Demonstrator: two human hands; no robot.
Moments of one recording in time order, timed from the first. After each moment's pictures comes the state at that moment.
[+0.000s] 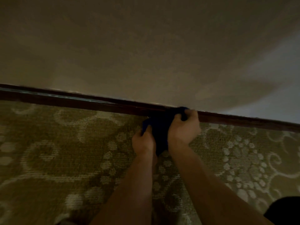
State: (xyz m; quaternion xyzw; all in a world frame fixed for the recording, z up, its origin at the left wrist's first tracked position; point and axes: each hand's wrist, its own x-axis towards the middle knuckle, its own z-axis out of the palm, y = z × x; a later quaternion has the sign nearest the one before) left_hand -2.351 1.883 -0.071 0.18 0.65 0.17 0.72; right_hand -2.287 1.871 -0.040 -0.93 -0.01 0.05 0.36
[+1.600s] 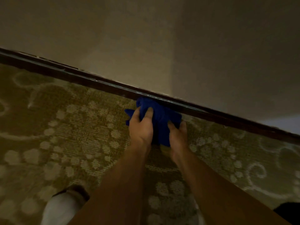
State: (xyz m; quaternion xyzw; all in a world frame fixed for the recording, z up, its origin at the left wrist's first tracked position) left_hand -2.564 2.046 -0.079 0.26 0.64 0.25 0.68; right_hand -2.484 1.988 -0.101 -0.75 0.04 0.46 0.47
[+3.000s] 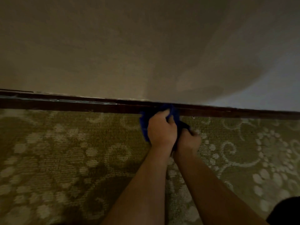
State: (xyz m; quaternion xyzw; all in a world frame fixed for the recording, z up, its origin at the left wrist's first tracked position) left_hand -2.481 1.993 -0.056 0.65 0.51 0.18 0.53; right_hand -2.451 1.946 -0.062 -0.82 0.16 0.19 0.52
